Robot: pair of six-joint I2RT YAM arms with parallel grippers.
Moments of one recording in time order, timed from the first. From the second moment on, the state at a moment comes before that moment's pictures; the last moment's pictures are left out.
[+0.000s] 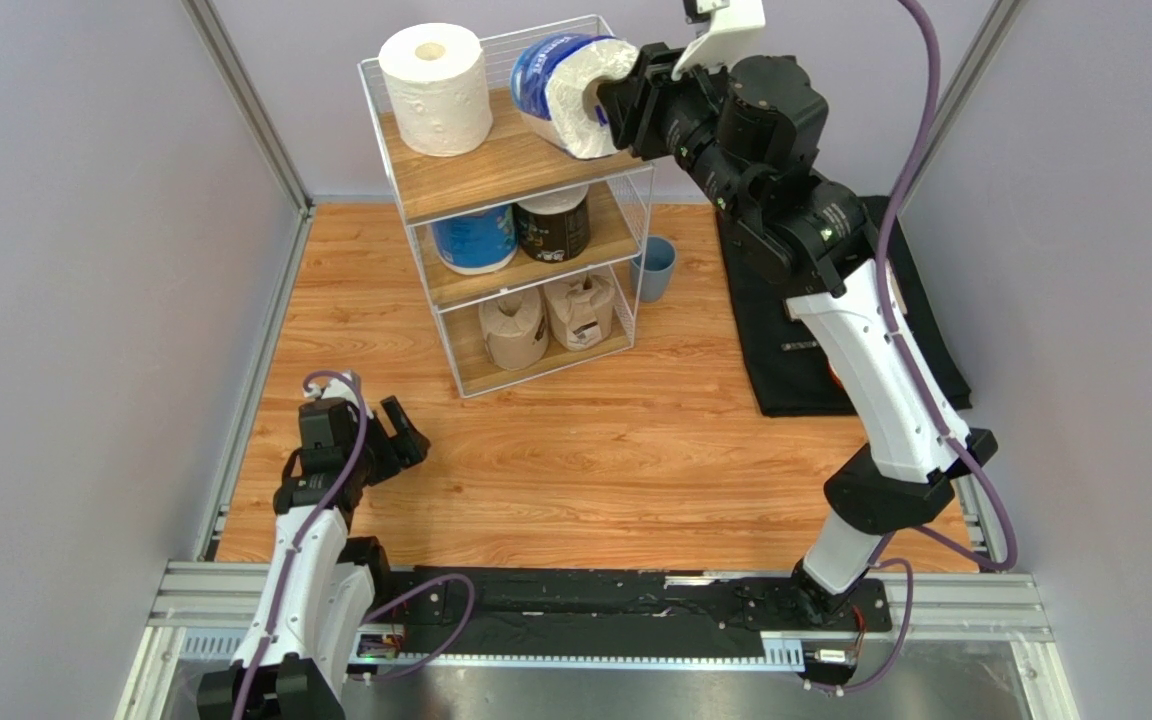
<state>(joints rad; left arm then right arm) 0.15 0.68 0.29 -0.42 0.20 -0.37 0.71 1.71 2.36 -0.57 0.22 0.18</state>
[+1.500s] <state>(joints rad) 0.15 0.67 0.29 -0.42 0.20 -0.37 0.67 1.77 2.40 -0.66 0.20 0.20</state>
